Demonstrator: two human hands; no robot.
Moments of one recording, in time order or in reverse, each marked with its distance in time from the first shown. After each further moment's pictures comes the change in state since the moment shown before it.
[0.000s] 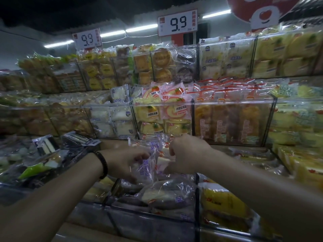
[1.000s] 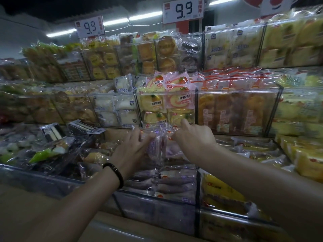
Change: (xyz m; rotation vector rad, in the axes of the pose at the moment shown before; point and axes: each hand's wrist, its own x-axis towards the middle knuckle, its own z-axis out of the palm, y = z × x) left_hand 0.010 0.004 0.071 0.314 0.832 -0.003; right_hand -0.009 -0.010 0.003 -0.308 0.082 0.093
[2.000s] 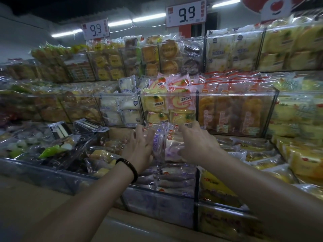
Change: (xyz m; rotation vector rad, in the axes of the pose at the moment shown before) left_hand 0.007 0.028 -0.008 0.002 -0.151 -0.273; right_hand -0.016 0.004 0.011 0.402 0.074 0.140
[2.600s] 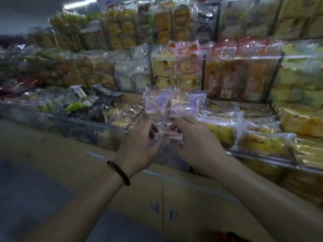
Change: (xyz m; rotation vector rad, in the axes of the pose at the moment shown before) left_hand -0.160 0.052 -0.071 -0.468 0.062 -0.085; right_hand -0.152 -0.011 0.023 0.309 0.158 -0.358
